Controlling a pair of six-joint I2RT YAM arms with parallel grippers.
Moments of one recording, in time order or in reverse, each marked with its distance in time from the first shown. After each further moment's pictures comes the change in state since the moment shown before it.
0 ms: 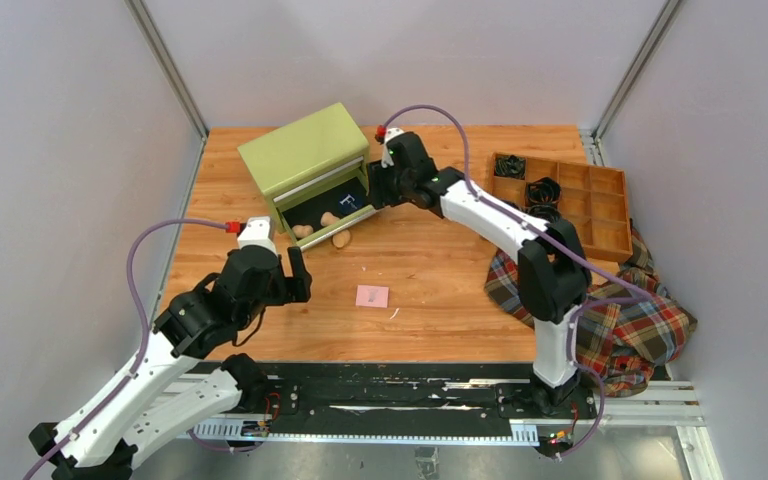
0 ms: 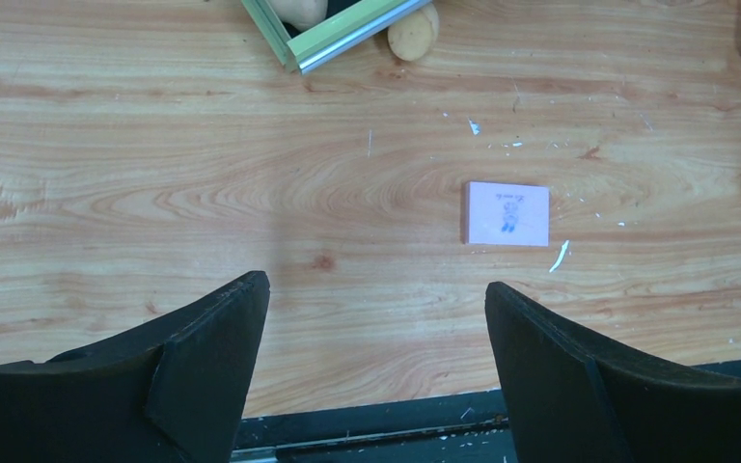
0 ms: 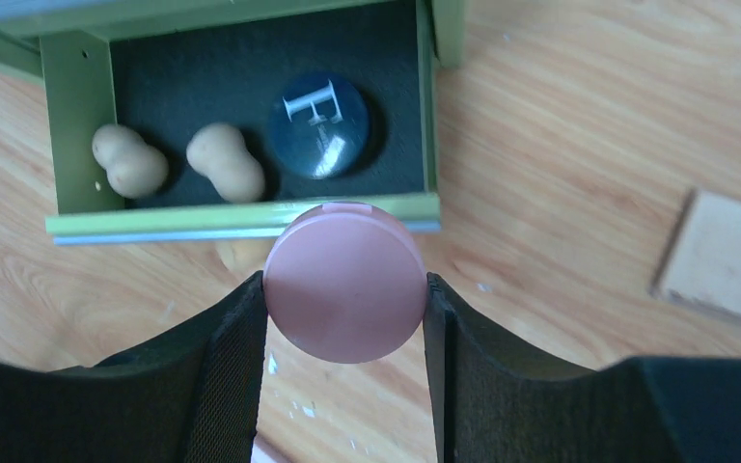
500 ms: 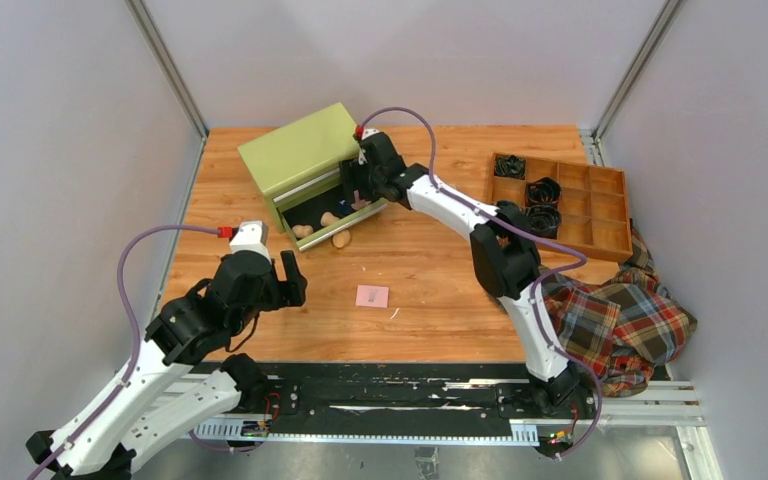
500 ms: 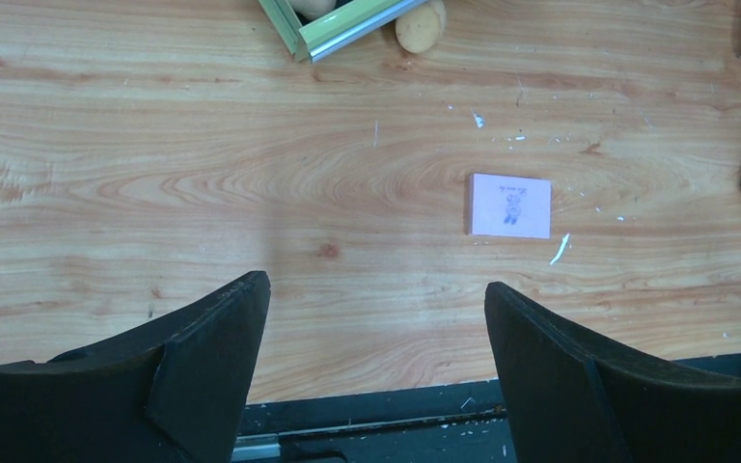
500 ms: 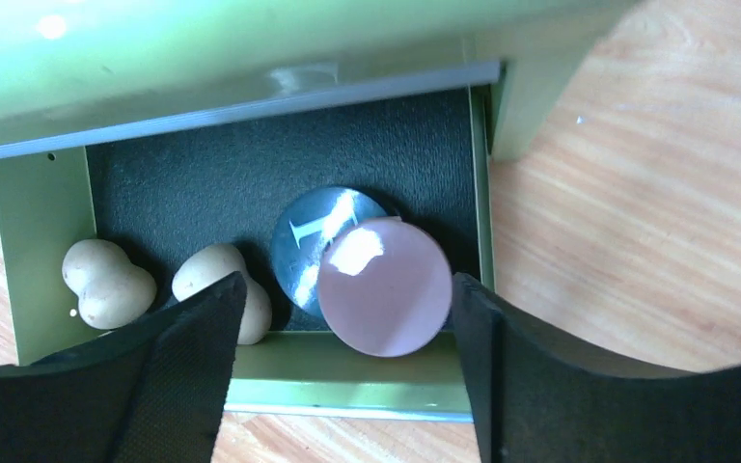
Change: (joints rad) left arm 0.000 -0.055 0.002 -0.050 -0.002 -0.023; right arm 0.032 0.379 0.352 0.032 -0.010 0.072
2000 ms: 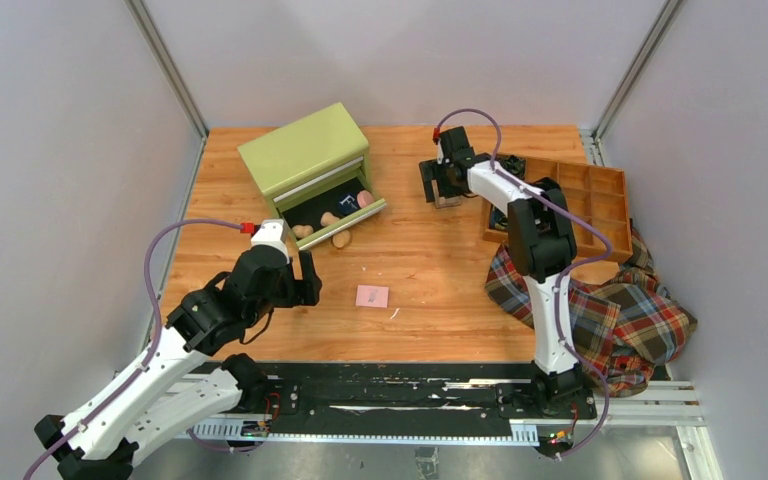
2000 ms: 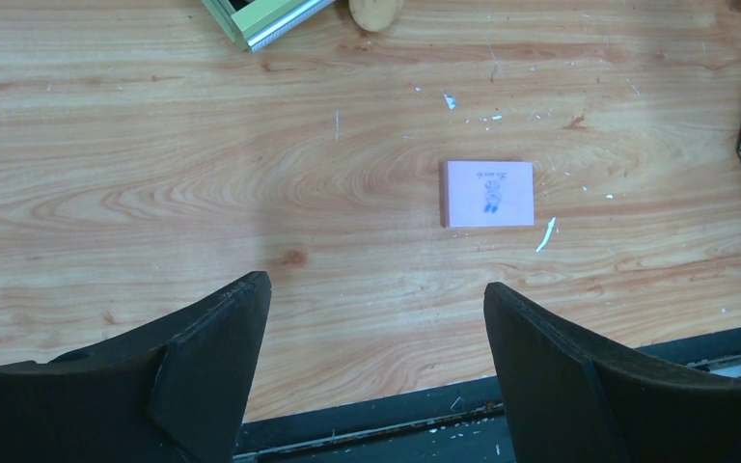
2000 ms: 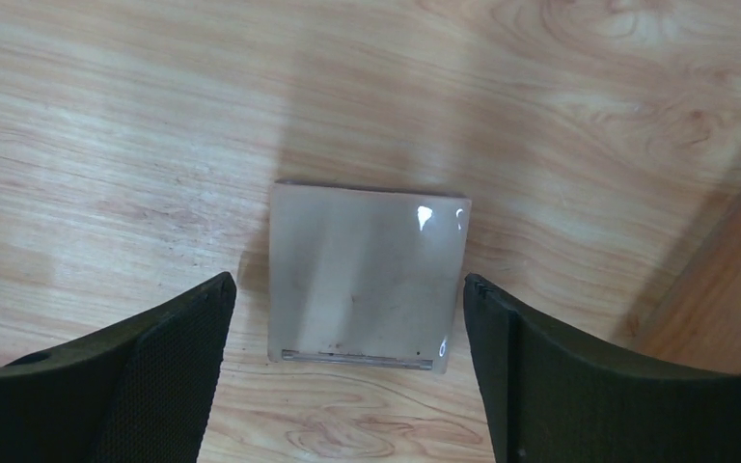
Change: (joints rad) left arm 0.000 0.072 -0.059 0.116 0.082 0.034; right arm -0.341 -0.026 -0.159 -0.129 0.074 -0.231
